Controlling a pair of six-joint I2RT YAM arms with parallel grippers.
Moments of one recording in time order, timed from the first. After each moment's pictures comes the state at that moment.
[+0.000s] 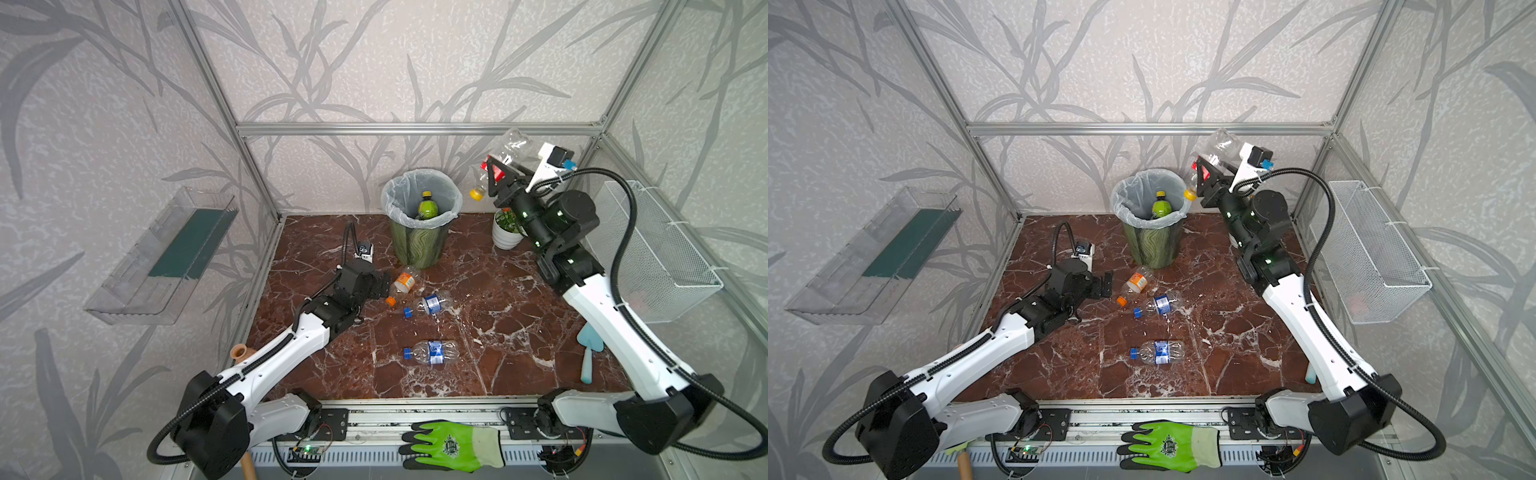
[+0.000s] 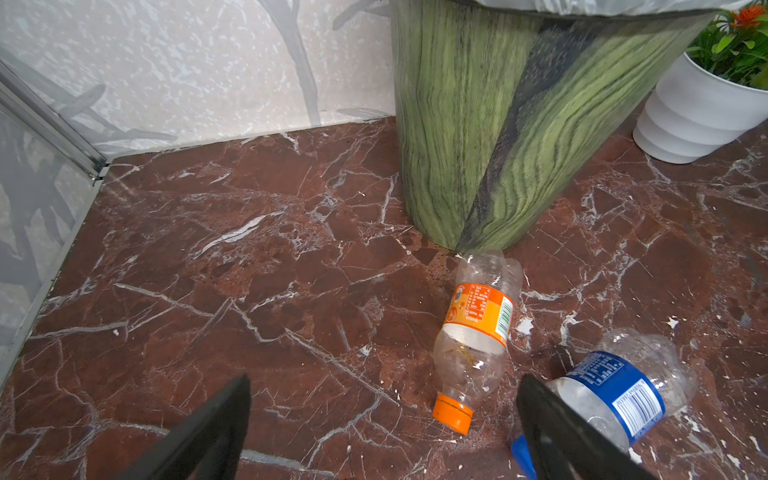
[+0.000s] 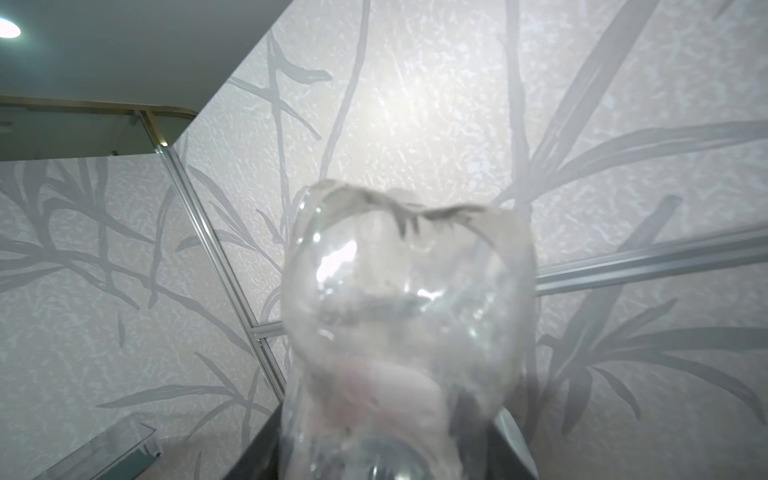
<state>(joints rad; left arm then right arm) -0.56 1.18 0.83 -0.21 -0.36 -0.21 0.41 1.37 1.46 0.24 -0.02 0.42</state>
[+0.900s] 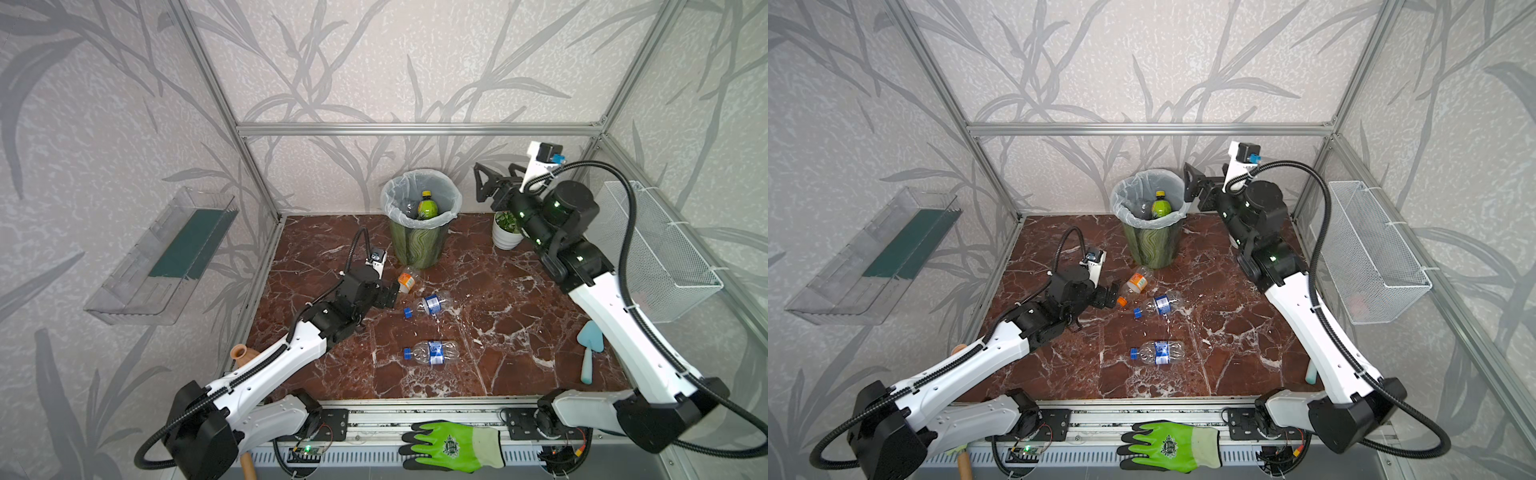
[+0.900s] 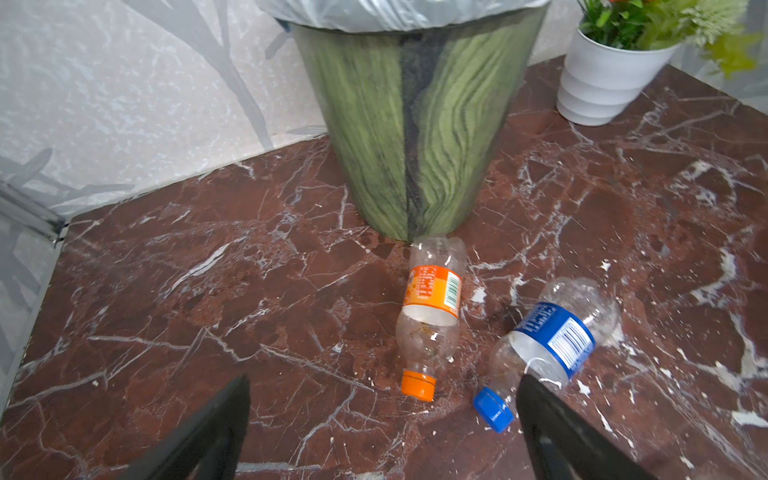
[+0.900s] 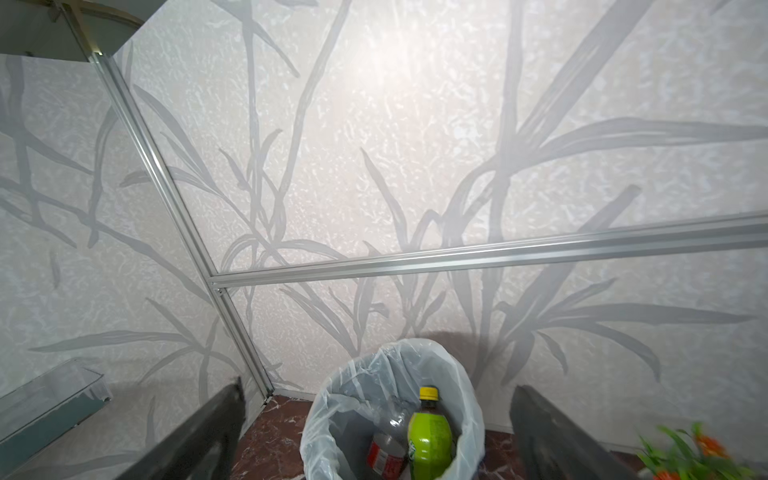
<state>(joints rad) -0.68 1.12 0.83 -0.25 -0.32 -0.07 0.40 1.26 1.42 -0.03 0.07 0.30</state>
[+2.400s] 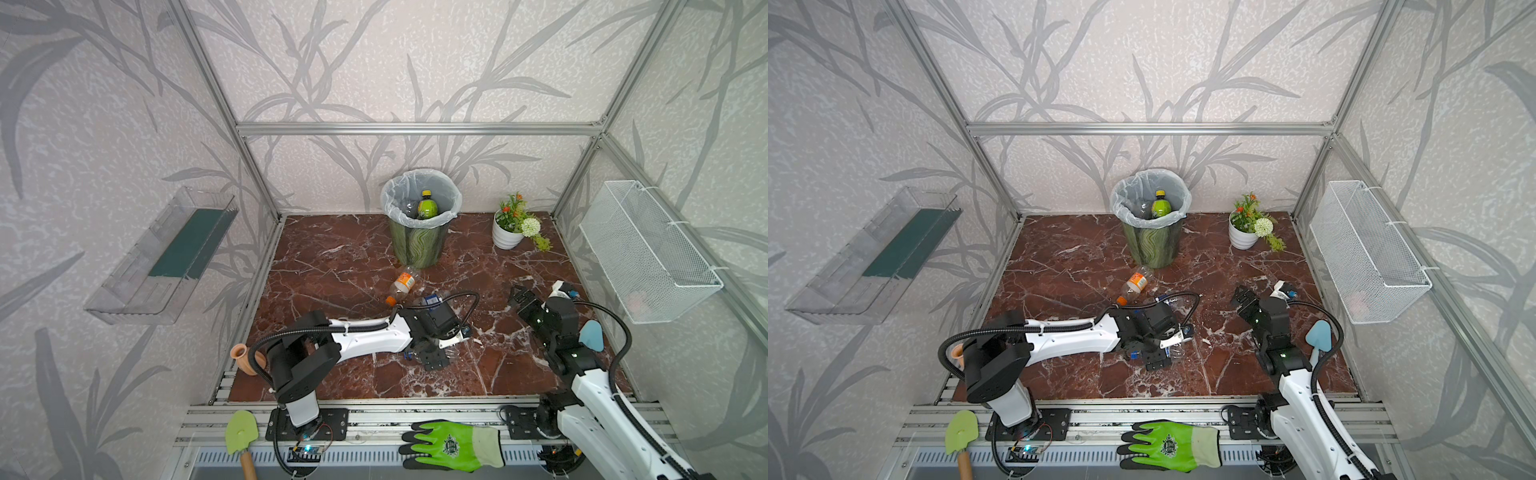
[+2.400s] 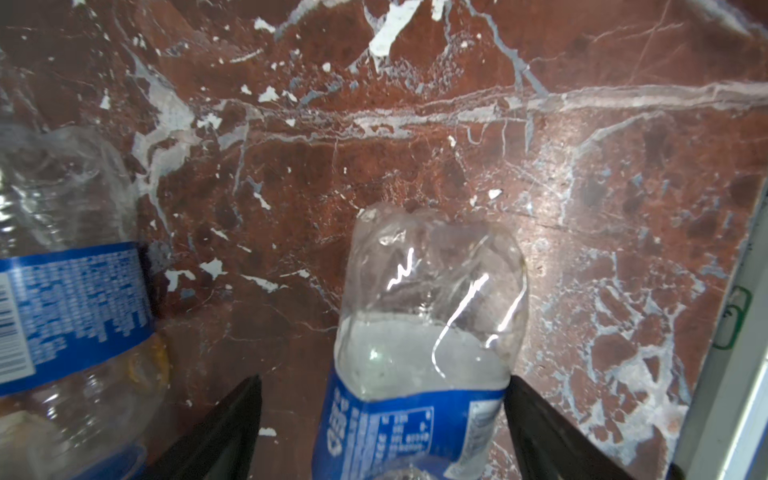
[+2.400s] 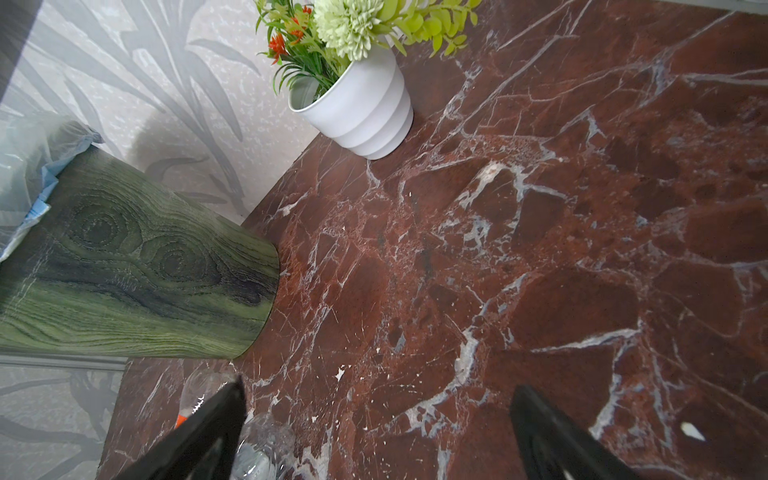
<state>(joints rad) -1.07 1.75 1.09 -0.50 -0.01 0.31 0.14 0.71 0.35 -0.09 0.14 0.82</state>
